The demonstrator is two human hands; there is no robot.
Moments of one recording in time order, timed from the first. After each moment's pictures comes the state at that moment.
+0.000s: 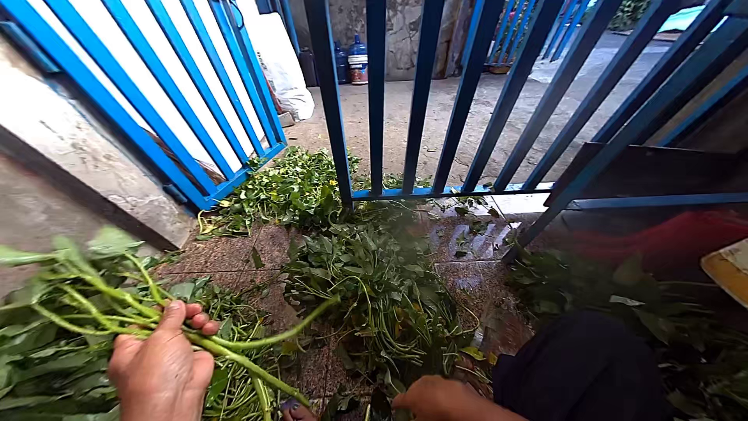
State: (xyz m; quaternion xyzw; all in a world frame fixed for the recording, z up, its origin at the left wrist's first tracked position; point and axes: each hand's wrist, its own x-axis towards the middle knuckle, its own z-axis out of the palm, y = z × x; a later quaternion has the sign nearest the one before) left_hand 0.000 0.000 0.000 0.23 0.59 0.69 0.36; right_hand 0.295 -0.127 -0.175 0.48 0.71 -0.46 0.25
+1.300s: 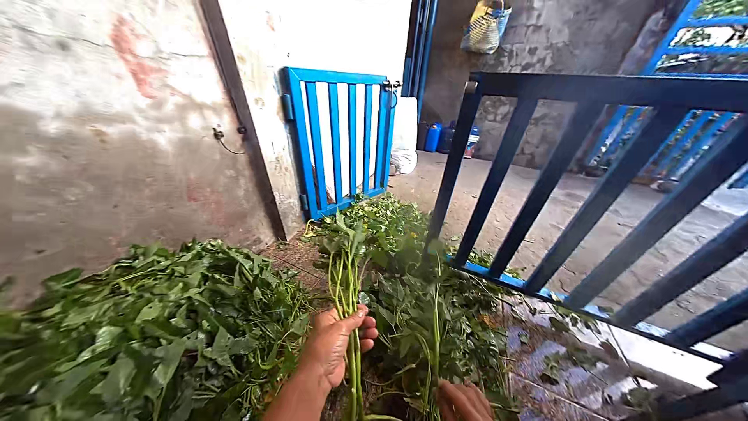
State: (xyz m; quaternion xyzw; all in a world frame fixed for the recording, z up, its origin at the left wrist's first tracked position) left_hand 0.013 -0.019 0.010 0.22 0.53 0.54 0.61; right_hand 0.262 -0.074 -0.140 0.49 0.71 -0.11 -0.48
